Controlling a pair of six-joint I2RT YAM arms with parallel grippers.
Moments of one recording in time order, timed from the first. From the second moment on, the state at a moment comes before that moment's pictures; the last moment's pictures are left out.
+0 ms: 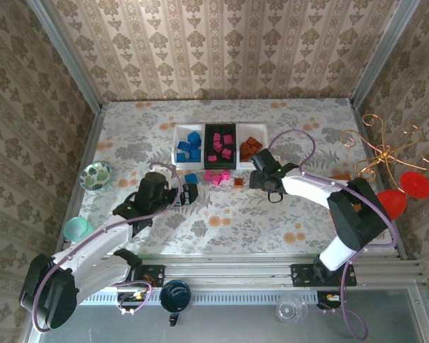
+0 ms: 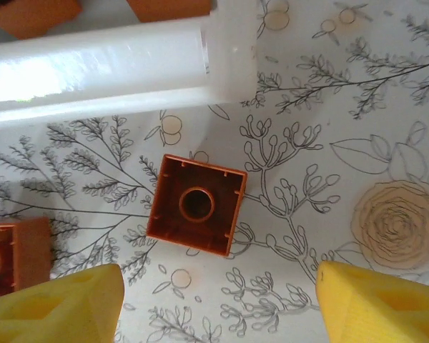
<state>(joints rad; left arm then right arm) -0.59 0.96 0.47 -0.13 0.03 -0.47 0.52 1.63 0.91 -0.40 0.25 0.64</state>
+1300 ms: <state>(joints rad) -0.58 0.96 0.46 -0.11 0.05 -0.48 0.40 1.84 1.42 -0.40 0.18 0.50</state>
